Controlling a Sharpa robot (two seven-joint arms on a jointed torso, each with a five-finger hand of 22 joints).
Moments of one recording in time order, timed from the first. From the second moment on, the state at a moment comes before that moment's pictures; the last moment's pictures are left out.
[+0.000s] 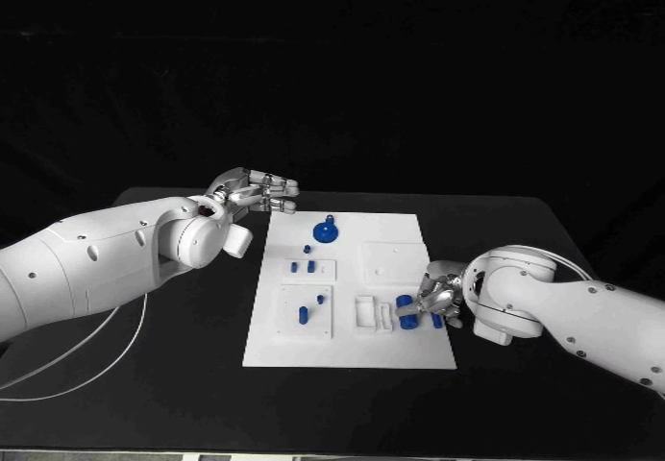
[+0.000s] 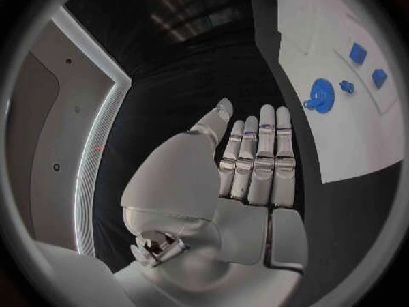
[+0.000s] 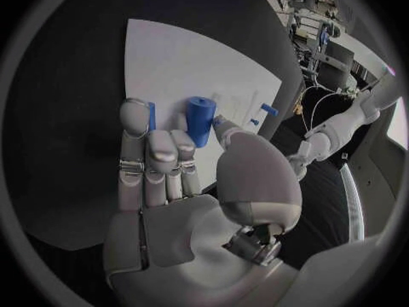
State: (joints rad) left arm 1.34 -0.72 -0.15 1.20 -0.11 -0.16 0.24; left_hand 1.37 -0.01 0.18 -0.11 0.05 1.05 0.14 0.07 0.06 1.12 0.13 0.06 0.06 1.26 0.08 0.08 0.09 0.05 1.07 0.06 0.07 0.39; right arm 0.98 -0.84 0.19 1.61 -1.23 0.14 -0.69; right_hand 1.11 -0.19 0.27 0.23 0.05 1.14 0.07 0.07 0.40 1.33 -0.03 1.01 1.21 1.44 -0.09 1.08 1.07 0.09 1.46 -0.12 0.55 1.10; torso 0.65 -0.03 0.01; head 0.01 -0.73
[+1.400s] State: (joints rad) left arm 1.34 -0.72 -0.15 1.20 -0.11 -0.14 0.22; left_hand 1.37 -0.01 0.17 -0.11 0.06 1.04 0.14 0.07 0.06 1.12 0.13 0.06 0.06 1.26 0.08 0.08 0.09 0.05 1.07 0.06 0.07 0.37; right arm 0.98 -0.83 0.15 1.61 -1.13 -0.03 -0.69; right_hand 1.05 -0.11 0.24 0.10 0.26 1.16 0.06 0.06 0.87 1.33 -0.03 1.01 1.21 1.45 -0.09 1.07 1.05 0.09 1.47 -0.11 0.55 1.12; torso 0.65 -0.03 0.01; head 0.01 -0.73
